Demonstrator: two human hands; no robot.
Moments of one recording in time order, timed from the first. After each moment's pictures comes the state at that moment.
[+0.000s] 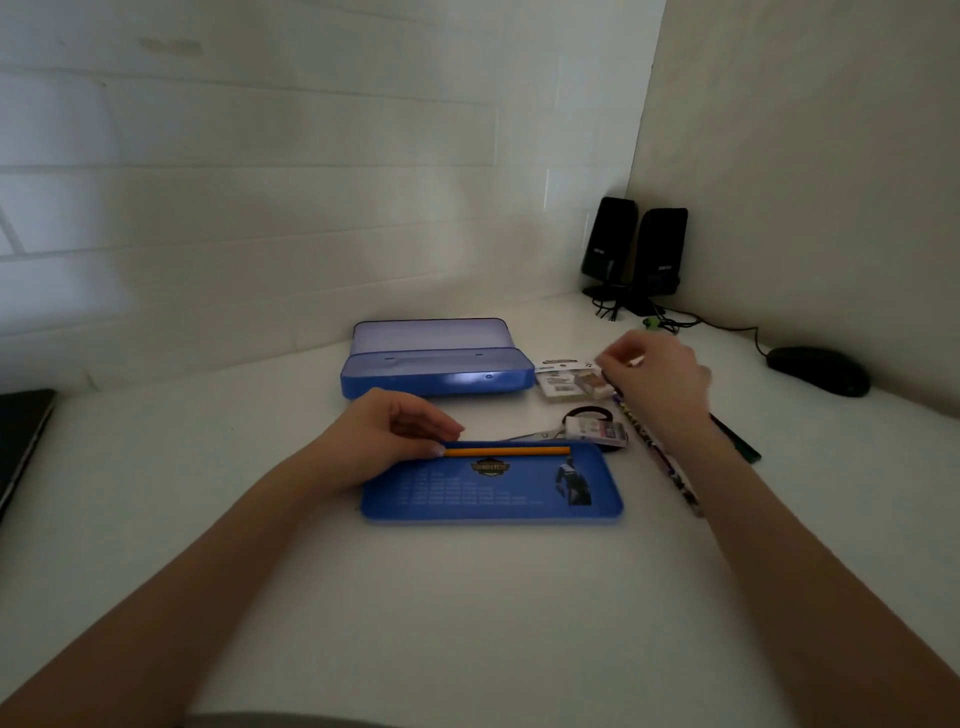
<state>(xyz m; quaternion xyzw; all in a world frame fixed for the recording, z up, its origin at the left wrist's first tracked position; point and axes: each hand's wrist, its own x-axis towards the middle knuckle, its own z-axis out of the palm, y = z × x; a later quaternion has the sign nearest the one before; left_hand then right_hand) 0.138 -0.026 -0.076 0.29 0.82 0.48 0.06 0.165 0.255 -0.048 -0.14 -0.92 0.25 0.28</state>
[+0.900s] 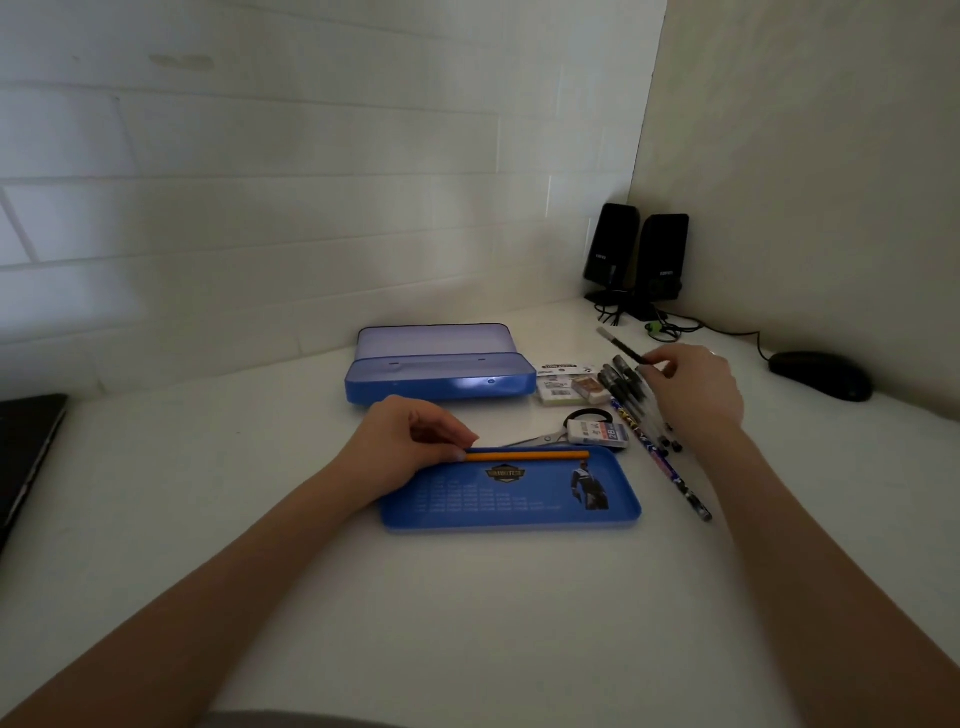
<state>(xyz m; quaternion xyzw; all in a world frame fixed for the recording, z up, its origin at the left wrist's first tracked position) 0.147 -0.010 -0.079 0.28 0.83 0.48 0.00 0.159 0.291 -0.057 -0.22 -0.90 0.26 0.28</state>
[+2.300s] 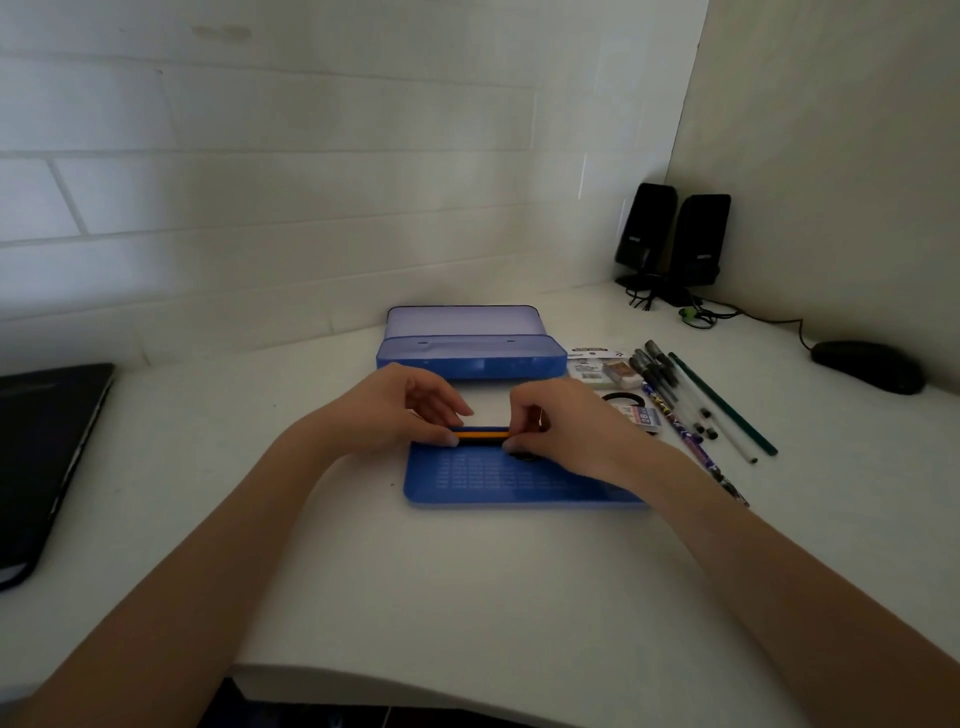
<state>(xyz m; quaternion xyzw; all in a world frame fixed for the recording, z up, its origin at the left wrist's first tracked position) 0.132 -0.047 -0.065 0.27 0.85 0.44 0.11 0.185 0.170 -0.061 0.17 -0.96 0.23 0.04</state>
